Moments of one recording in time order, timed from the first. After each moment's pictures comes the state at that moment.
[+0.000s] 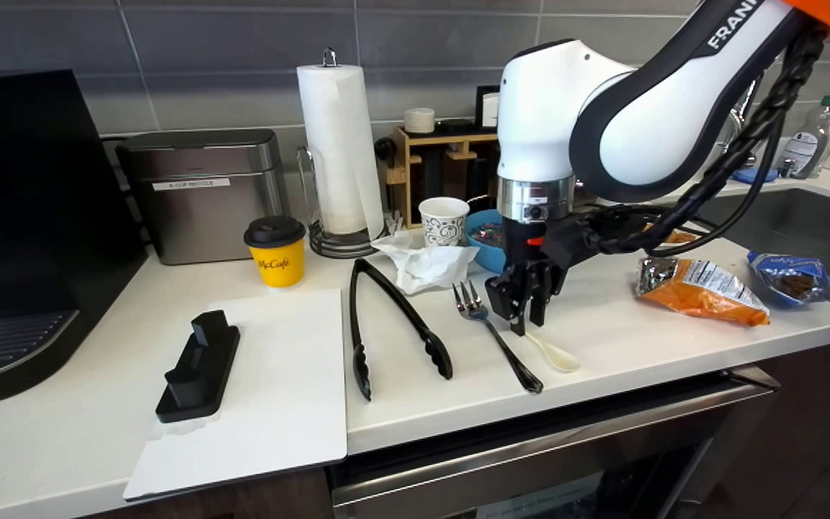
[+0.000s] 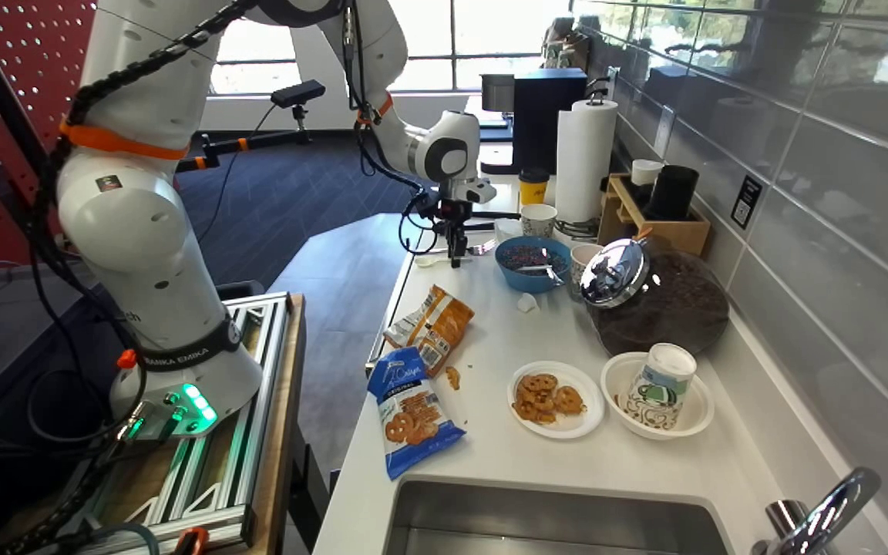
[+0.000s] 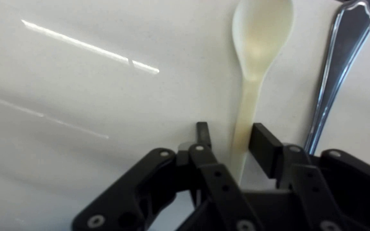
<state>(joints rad) 0.49 0.55 0.08 -2.07 -0.09 2.54 0.62</state>
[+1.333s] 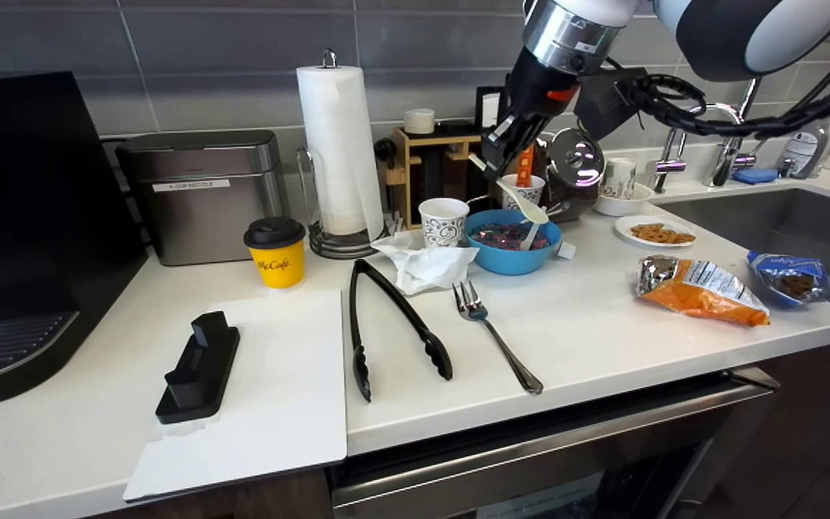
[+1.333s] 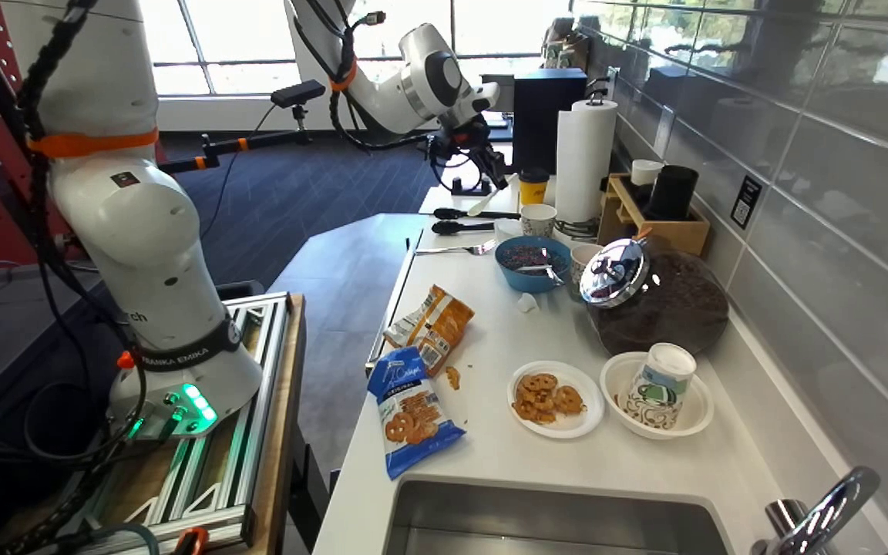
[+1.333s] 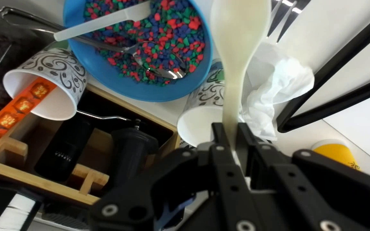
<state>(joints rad) 0.64 0.20 -0.15 -2.19 -0.72 2.78 0.84</state>
